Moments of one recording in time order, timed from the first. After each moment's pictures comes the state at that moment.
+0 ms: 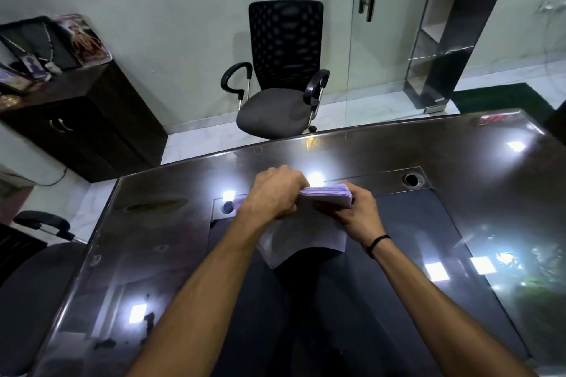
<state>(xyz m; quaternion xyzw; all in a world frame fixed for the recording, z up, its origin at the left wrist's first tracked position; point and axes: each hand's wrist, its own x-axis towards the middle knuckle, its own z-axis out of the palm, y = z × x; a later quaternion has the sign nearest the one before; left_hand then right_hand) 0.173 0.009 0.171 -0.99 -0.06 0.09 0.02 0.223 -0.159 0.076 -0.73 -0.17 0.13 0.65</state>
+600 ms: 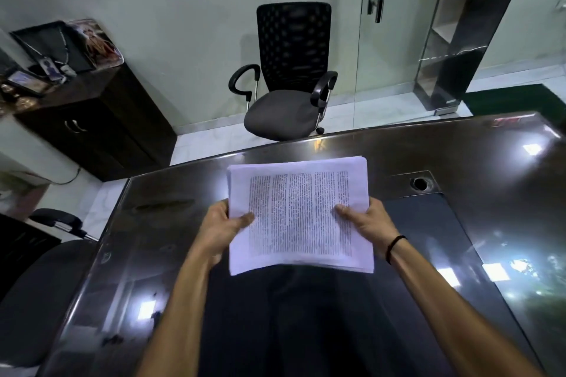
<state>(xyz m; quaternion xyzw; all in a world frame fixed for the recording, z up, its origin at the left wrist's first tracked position) 0.079 0.091 0.106 -0.71 -0.37 -0.08 -0.60 0.240 -0.172 0.057 -0.67 -0.06 0.29 0.67</state>
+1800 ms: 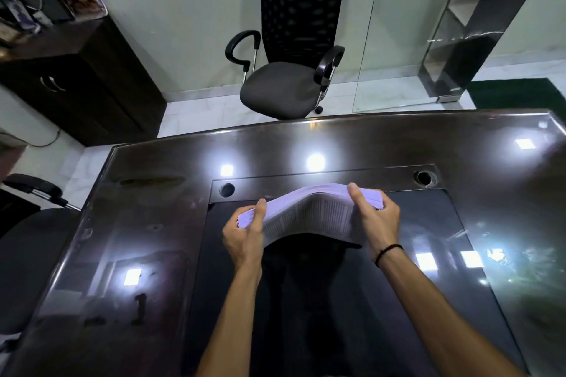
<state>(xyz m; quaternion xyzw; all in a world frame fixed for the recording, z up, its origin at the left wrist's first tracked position) 0.098 0.022 0.039 -0.58 -0.49 -0.30 -0.58 0.237 -0.152 0.036 -0.71 0.05 0.11 0.69</state>
